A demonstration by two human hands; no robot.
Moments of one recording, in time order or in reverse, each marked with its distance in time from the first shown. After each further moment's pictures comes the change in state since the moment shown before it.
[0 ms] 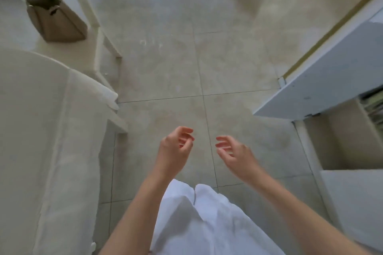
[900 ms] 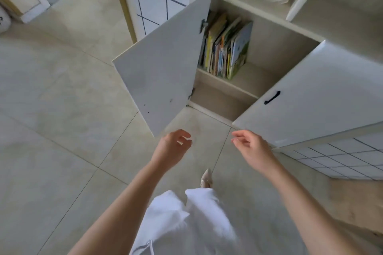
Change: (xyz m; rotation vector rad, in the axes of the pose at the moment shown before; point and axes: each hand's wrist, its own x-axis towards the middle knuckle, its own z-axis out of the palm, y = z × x) left_hand 0.195 0.237 0.430 0.501 -0.958 0.448; right_hand -0.009 0.267 -0.314 0.424 0.778 0.739
